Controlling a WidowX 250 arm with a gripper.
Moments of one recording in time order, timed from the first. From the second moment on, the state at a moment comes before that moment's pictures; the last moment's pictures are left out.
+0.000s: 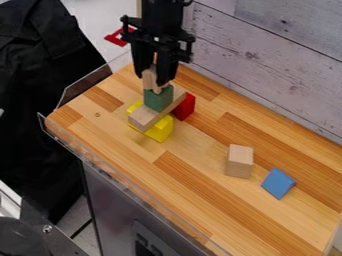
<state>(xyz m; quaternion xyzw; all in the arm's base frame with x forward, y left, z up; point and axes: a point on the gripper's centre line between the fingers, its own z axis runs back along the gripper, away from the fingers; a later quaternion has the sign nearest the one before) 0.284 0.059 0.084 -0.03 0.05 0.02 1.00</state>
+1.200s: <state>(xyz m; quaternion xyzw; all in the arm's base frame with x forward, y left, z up) 0.281 0.058 0.110 -0.01 0.02 0.05 1.00</state>
